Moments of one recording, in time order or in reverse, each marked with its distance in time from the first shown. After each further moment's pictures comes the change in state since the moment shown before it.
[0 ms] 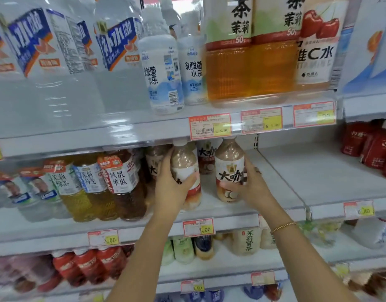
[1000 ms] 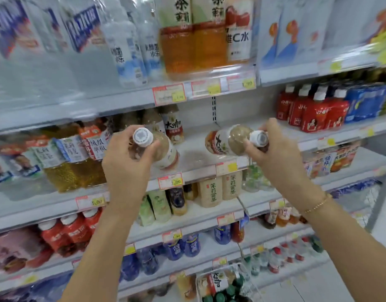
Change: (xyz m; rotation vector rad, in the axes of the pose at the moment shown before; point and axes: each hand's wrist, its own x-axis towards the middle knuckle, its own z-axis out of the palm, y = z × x) left_hand -0.108 0.090 -0.071 0.021 0.174 0.331; right_hand -0.177 -0.088 -0.091 -0.564 0.436 -0.173
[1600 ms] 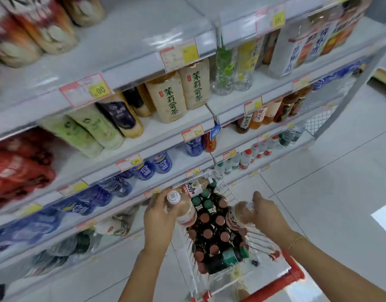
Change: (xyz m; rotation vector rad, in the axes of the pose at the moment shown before) left_hand -0.304 -0.138 0.080 0.128 -0.740 -0.653; right_hand -0.292 0.221 0.117 -0.259 -0.901 0.801
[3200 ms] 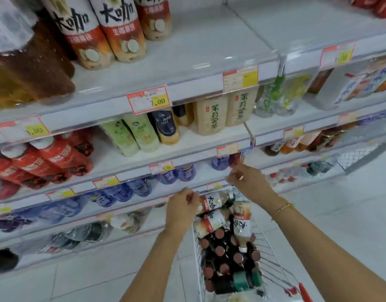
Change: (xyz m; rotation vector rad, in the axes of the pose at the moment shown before) left_hand 0.056 0.002 -0.007 0.108 -0.049 -0.122; right_hand 0.061 -0.150 -0.059 0.147 -0.011 -0.361
